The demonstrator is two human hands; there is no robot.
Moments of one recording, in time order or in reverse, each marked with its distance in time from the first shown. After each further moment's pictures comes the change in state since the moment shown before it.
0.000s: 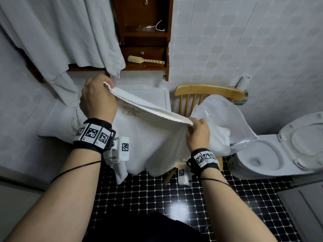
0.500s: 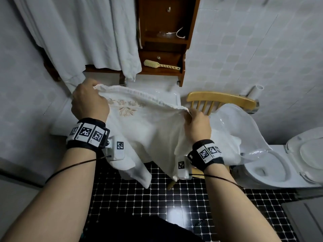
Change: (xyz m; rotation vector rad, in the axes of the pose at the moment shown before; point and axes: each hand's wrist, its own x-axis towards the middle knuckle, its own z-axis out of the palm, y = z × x) left_hand 0.055 -0.076 -0.028 0.078 -0.006 -0.196; right_hand 0.027 -0.109 0.011 -0.010 -0.038 -0.082
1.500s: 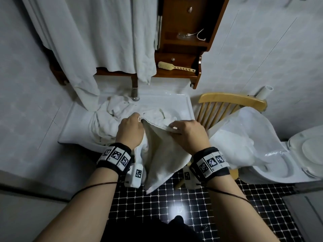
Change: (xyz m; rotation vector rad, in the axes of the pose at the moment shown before) left_hand 0.013 -0.073 0.065 -0.086 -0.613 0.299; right_hand -0.016 -0.100 0.066 -0.234 -0.124 -0.420
